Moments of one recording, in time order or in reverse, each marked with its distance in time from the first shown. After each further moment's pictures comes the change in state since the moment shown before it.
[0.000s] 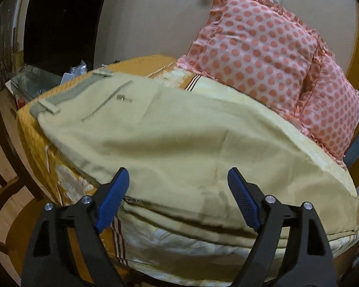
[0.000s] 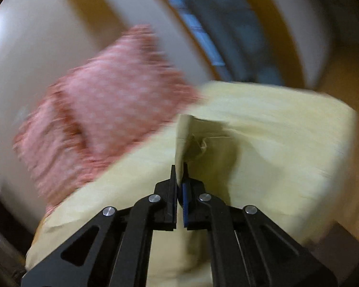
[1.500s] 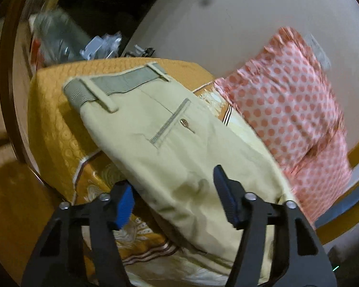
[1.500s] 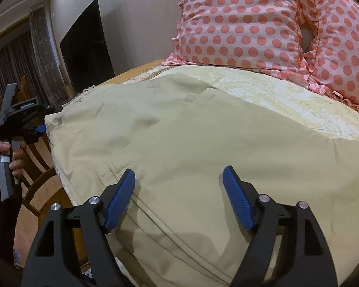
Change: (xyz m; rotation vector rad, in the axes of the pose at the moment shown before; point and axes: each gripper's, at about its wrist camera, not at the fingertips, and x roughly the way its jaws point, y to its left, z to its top) left arm 0.012 0.113 0.034 -0.464 0.005 -0.118; right arm 0.063 0.308 -0.227 -0.755 0.534 0.517
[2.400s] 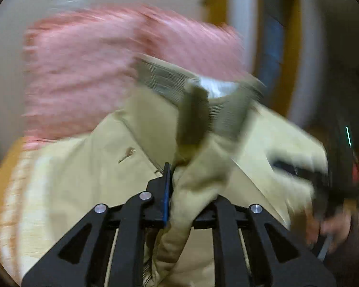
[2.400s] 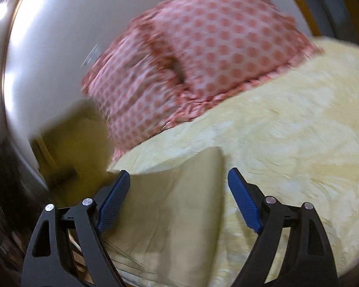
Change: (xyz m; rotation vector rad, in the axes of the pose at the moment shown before) left arm 0.010 -0.336 -0.216 1.114 0.187 -0.400; right arm -0.168 -0.175 -0.055 0.674 -0.370 -0.060
